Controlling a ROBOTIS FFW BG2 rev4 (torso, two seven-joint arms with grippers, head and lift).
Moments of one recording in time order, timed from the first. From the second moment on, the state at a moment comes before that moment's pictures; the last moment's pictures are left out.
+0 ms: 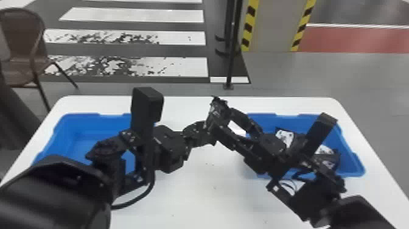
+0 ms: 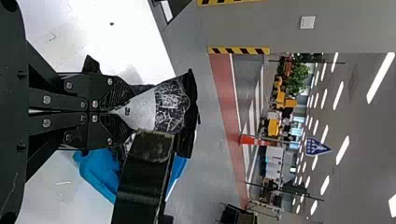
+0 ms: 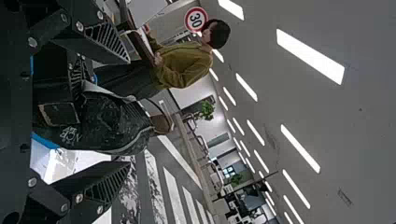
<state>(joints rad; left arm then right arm) 0.09 0.16 -0.25 -2.24 0.07 0.85 -0.53 0.20 -0.21 0.18 -1.98 -0.64 0.27 0.45</state>
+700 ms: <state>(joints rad) 0.11 0.16 -0.23 -2.24 0.10 0.82 -0.52 0.19 -0.20 0.19 -1.96 -0.68 0.26 0.43</state>
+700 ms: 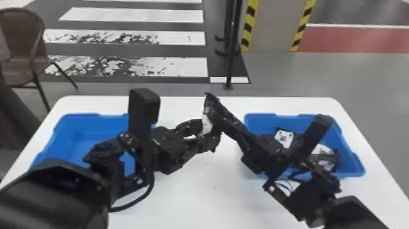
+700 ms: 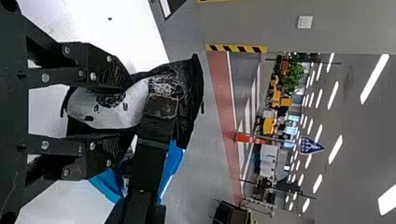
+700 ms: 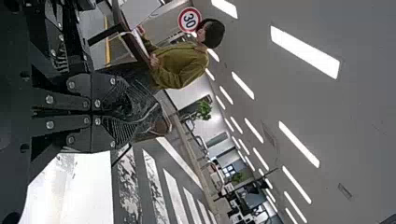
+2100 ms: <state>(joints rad) 0.59 0.05 0.32 -2.59 0.20 0.47 -0.49 0.35 -0.11 -0.39 -2.00 -0.15 0.29 0.42</state>
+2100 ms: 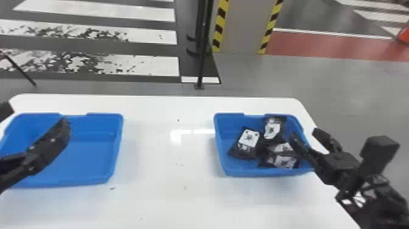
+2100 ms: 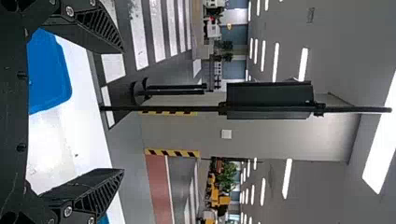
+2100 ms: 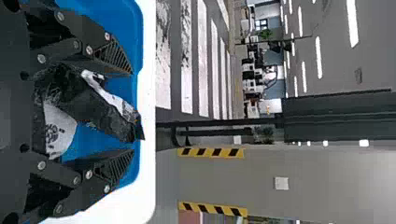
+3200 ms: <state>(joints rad) 0.81 0.00 0.36 -2.48 0.08 0.23 -0.45 0.81 0.00 -0.29 -2.37 -0.06 0.06 0.35</state>
